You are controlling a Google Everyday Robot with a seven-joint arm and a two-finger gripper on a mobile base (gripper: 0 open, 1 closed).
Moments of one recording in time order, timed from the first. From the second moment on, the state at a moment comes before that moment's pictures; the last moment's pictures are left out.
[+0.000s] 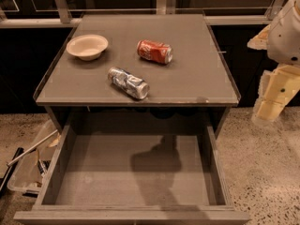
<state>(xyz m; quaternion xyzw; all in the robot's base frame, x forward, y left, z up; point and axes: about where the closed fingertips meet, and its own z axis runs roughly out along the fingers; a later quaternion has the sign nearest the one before) 0.438 -0.217 0.976 -0.60 0.78 -0.03 0.16</state>
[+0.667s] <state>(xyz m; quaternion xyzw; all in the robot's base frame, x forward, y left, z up) 0.462 -0.189 0.987 -0.63 0.75 -0.04 0.20</state>
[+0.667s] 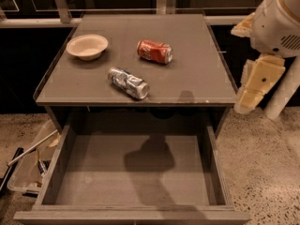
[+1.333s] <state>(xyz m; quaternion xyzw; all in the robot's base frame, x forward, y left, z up) 0.532 -0.146 0.991 -0.66 0.70 -0.02 0.28</state>
